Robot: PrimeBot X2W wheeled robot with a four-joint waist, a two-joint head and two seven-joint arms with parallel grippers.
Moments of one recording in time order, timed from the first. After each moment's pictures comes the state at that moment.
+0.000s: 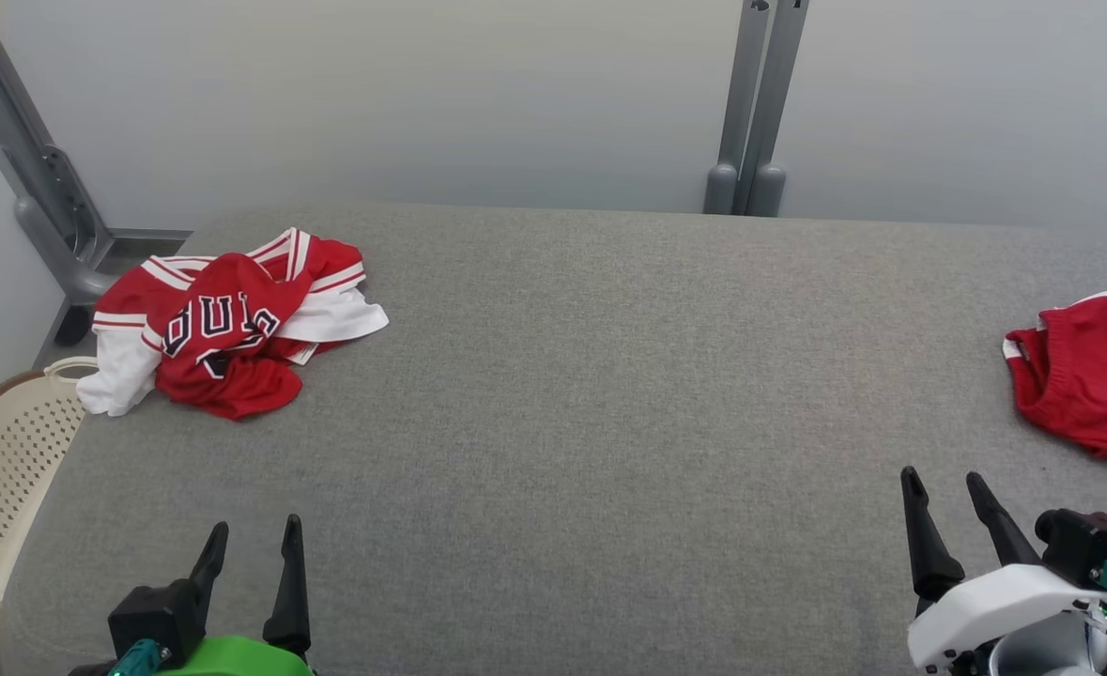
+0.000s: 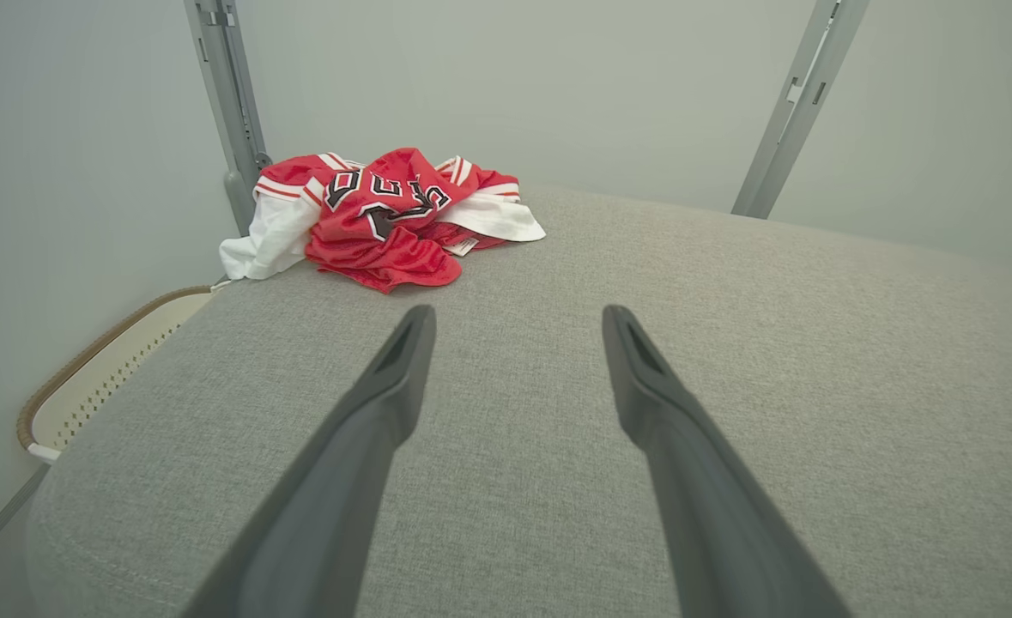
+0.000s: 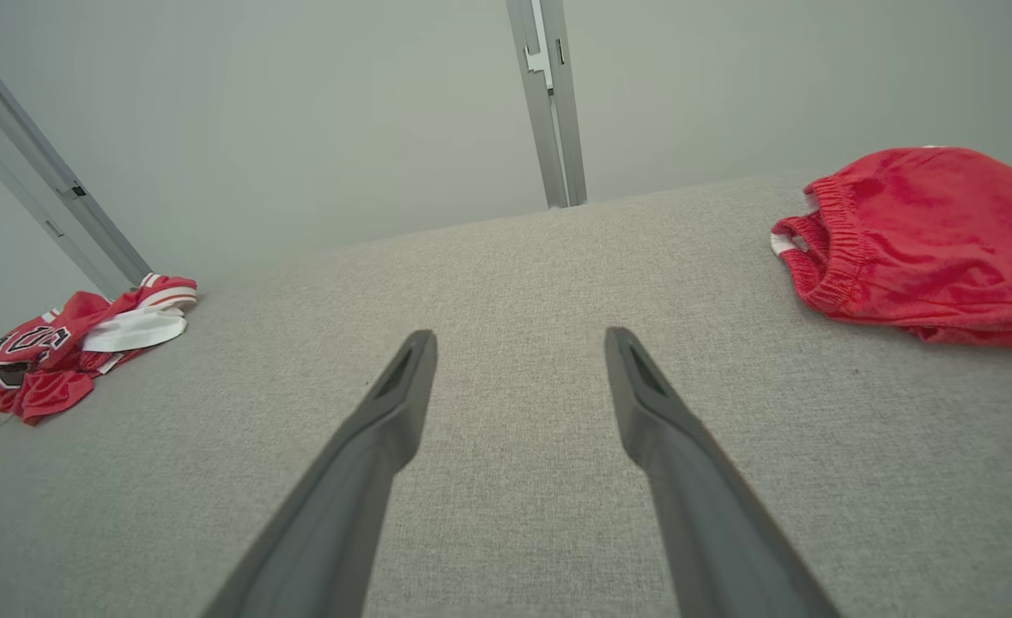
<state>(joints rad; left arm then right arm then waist) 0.07 0.20 -0.17 0.17 -0.38 0.04 -0.13 0.05 -0.05 -0.09 0.14 0.30 0.13 -0.06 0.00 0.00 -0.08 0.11</state>
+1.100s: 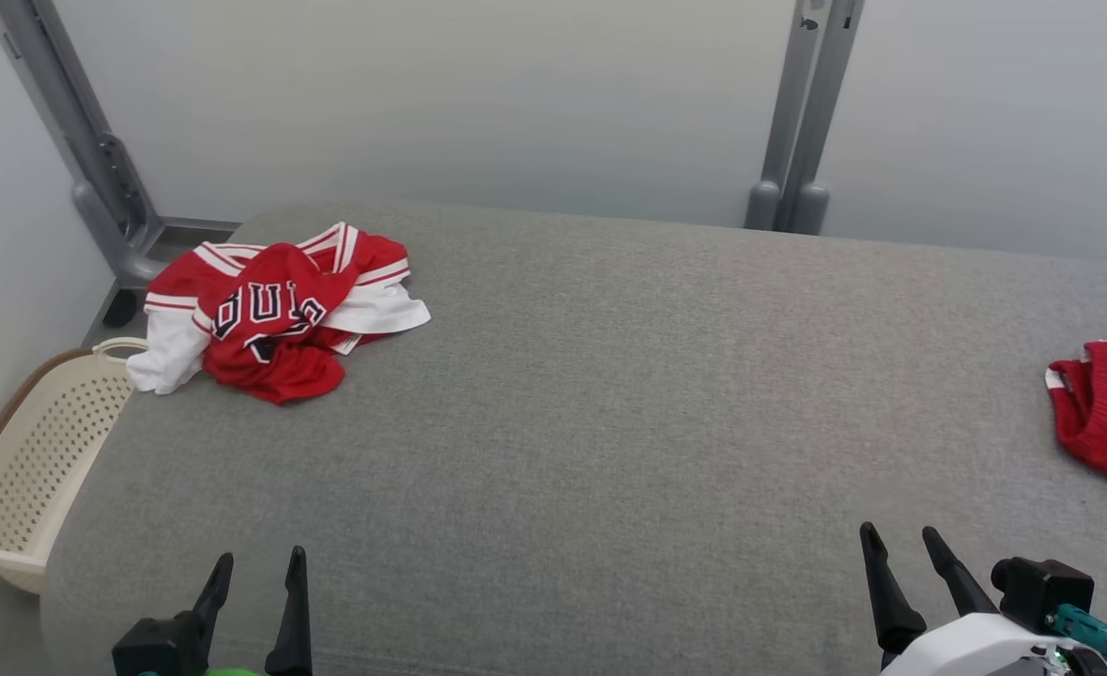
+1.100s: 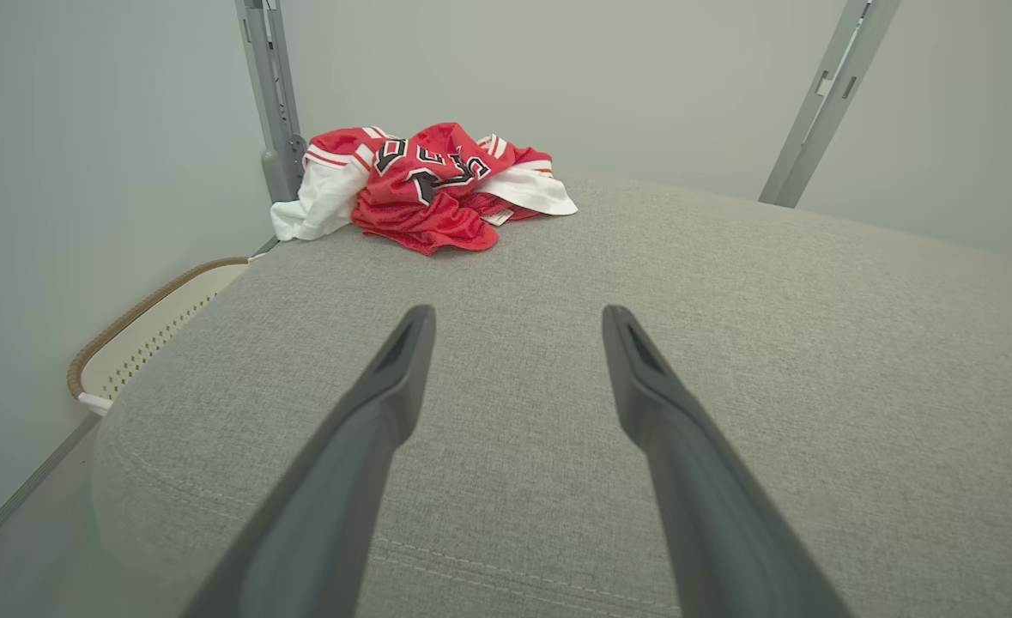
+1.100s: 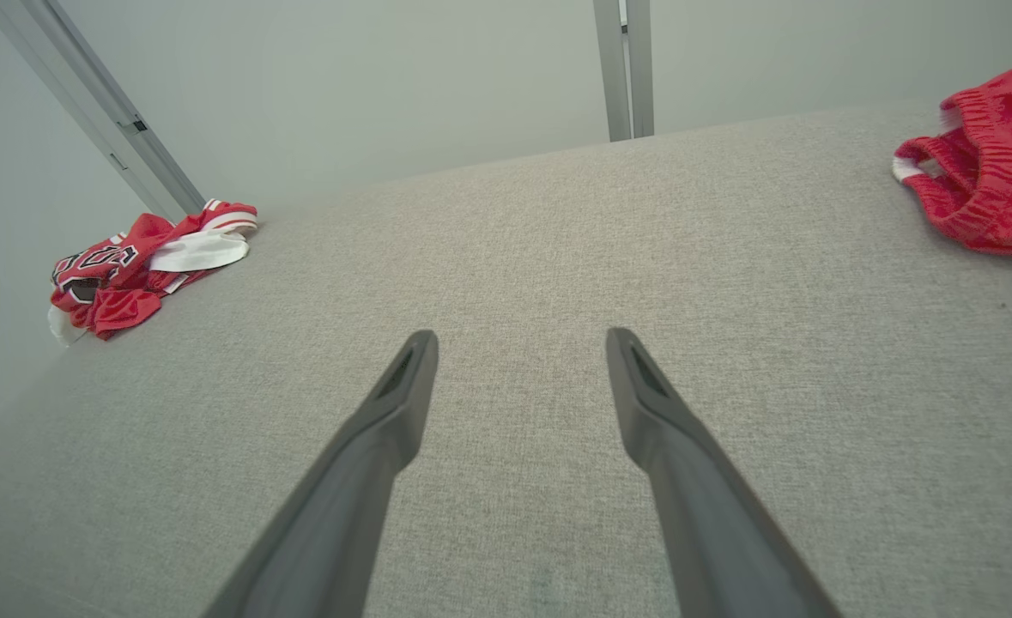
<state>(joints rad) 0.12 0.22 -0.19 0.18 -0.39 0.03 -0.18 0.10 -0.05 -0.02 0.20 0.32 0.13 -0.09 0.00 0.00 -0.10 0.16</state>
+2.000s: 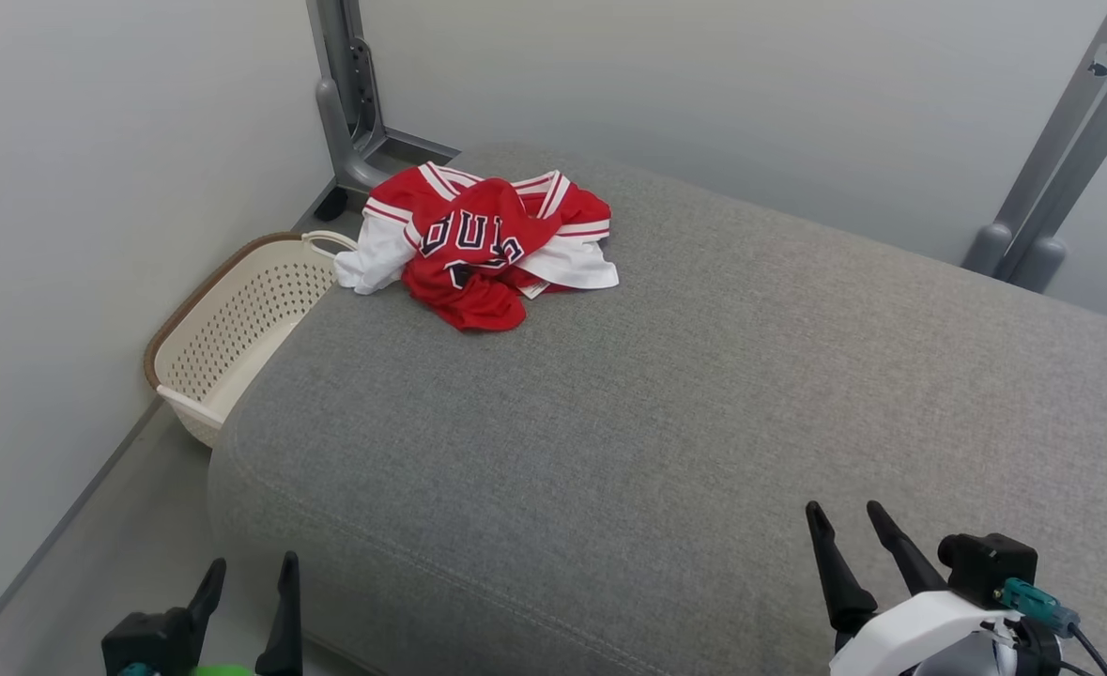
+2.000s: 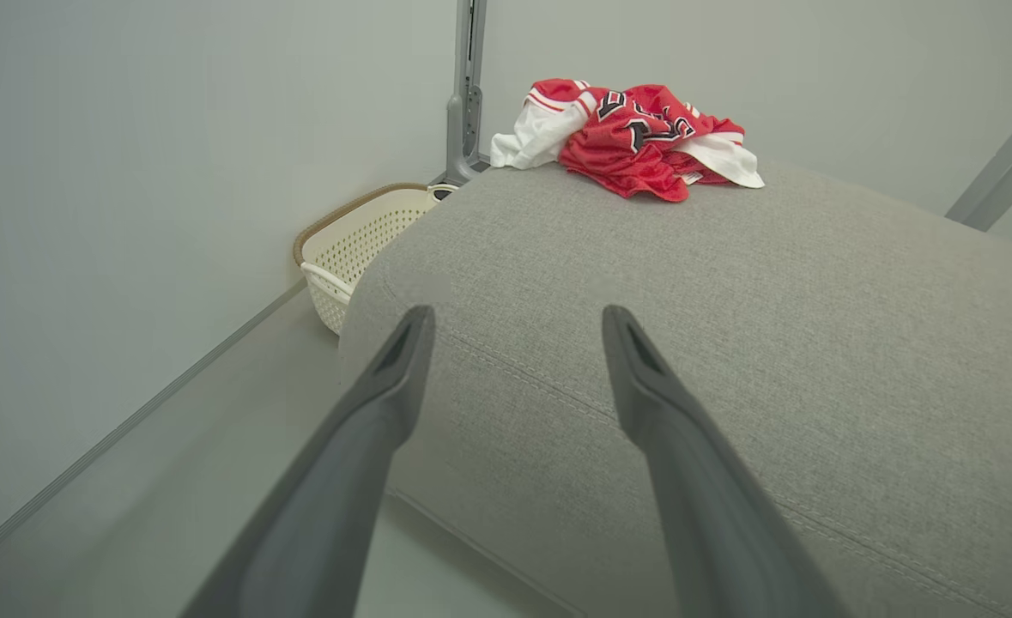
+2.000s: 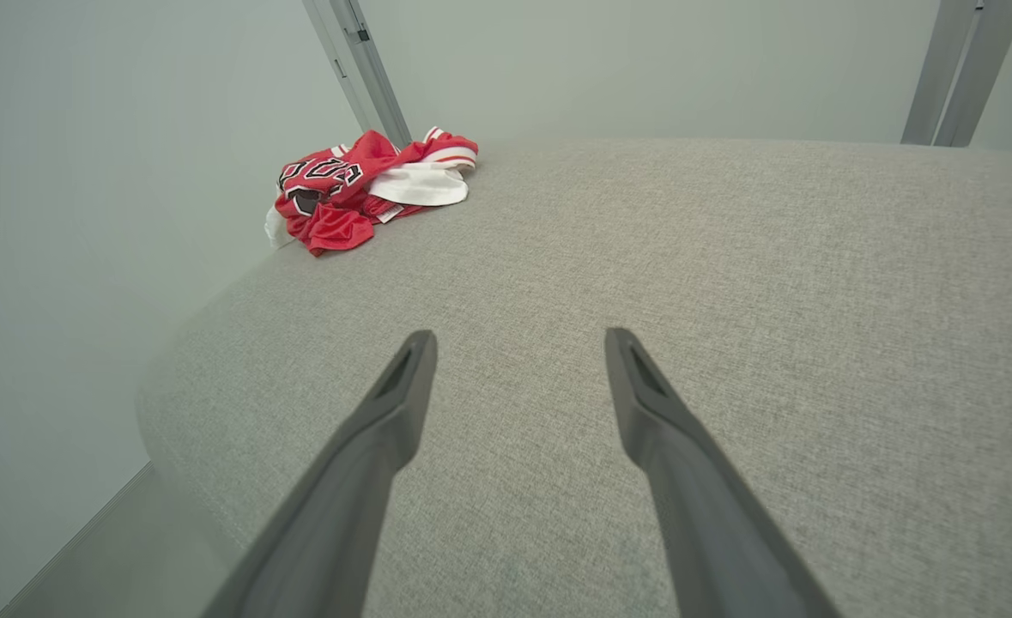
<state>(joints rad) 0.14 0.26 -0.19 0.12 -0.42 0.06 -0.12 0.04 -0.05 0.09 0.25 0.34 0.13 -0.12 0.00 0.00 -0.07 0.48</state>
